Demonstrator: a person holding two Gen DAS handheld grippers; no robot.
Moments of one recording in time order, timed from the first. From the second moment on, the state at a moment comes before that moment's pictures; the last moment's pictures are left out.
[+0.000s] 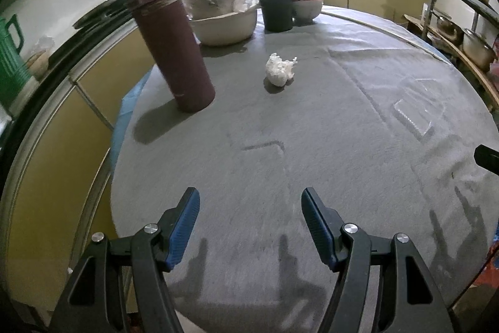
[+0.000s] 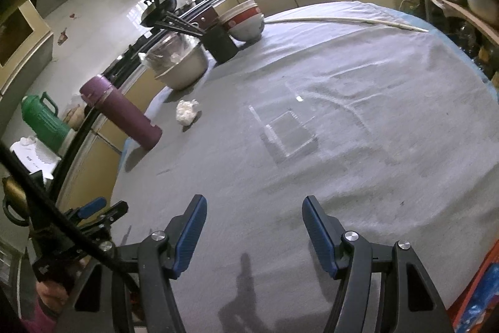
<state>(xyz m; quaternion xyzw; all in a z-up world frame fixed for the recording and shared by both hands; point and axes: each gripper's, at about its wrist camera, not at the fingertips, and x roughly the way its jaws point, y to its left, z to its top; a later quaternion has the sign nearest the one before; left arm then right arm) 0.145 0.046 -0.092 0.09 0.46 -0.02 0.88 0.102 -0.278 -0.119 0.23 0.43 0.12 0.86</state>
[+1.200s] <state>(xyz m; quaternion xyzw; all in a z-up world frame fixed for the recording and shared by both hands) 0.366 0.010 -0.135 0.02 0.54 -0.10 0.84 0.239 -0.252 -0.163 0.06 0.49 0.17 0.85</state>
